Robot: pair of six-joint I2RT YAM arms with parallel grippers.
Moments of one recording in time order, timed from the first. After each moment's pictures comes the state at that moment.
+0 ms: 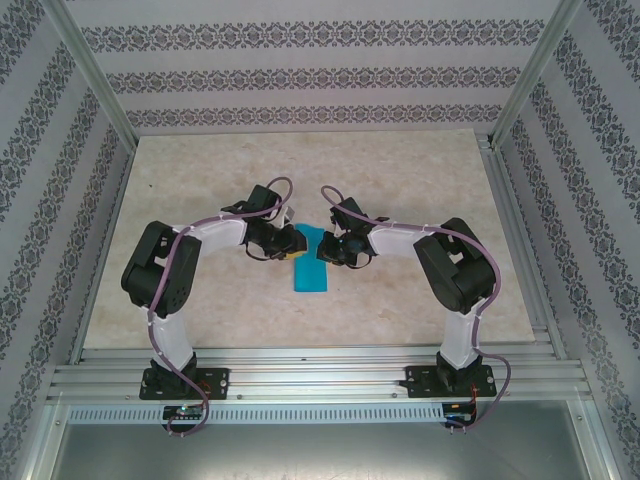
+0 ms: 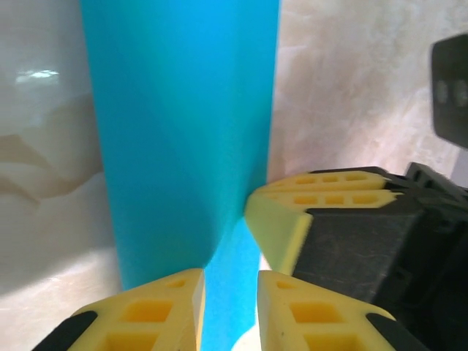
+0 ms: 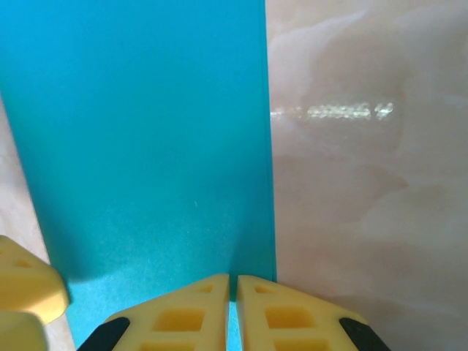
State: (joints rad) left arm -0.43 1.87 1.13 -0.38 0.62 -0.67; right arm 0.59 1.93 1.09 -0.24 -0.35 0.75
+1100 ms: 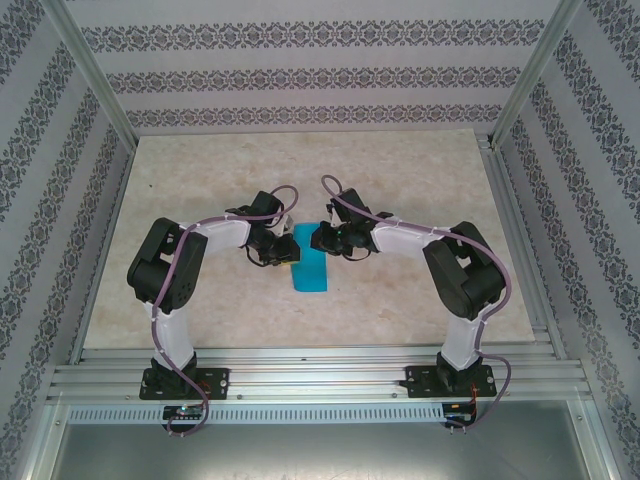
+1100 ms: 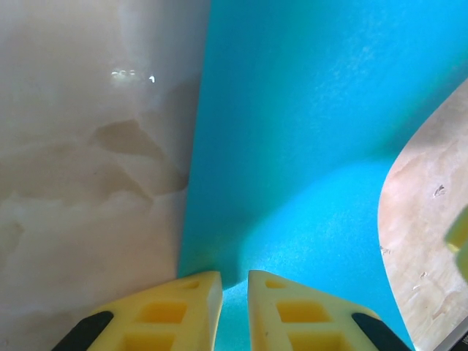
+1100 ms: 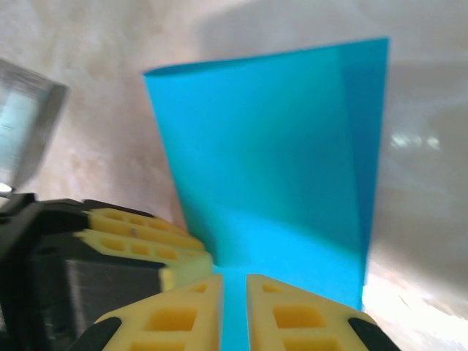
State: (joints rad) left arm -0.44 1.91 1.12 -0.44 0.50 -0.53; right arm 0.60 1.86 1.12 -0.19 -0.39 0.75
